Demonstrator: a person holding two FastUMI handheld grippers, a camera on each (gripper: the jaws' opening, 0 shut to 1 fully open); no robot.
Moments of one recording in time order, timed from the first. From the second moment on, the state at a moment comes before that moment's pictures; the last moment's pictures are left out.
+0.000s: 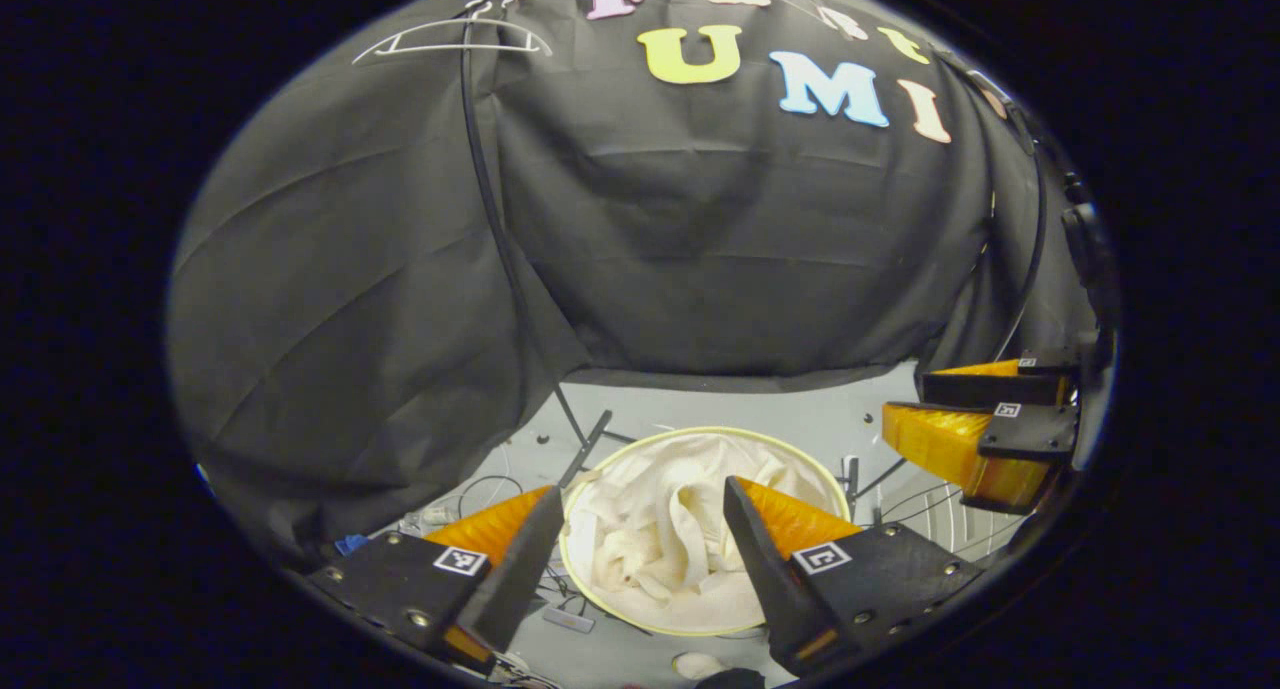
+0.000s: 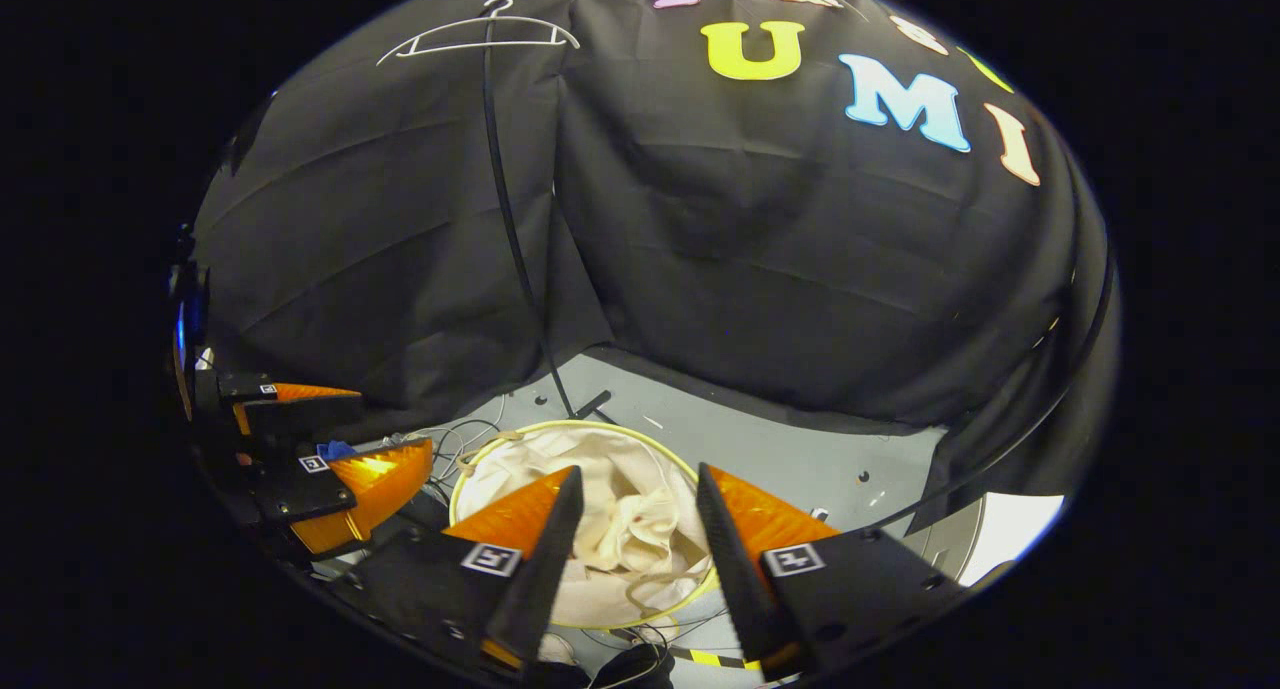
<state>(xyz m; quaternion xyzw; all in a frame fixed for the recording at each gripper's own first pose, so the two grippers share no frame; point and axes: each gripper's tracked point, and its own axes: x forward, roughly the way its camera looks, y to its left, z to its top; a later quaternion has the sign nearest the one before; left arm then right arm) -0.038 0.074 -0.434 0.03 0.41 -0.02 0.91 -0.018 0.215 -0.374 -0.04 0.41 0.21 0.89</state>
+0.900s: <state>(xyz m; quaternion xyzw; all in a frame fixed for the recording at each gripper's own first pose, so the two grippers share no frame) -0.009 0.053 -0.176 0.03 0.18 -0.08 0.98 -0.023 0.105 -0.141 -0.01 0.19 0.05 0.98</state>
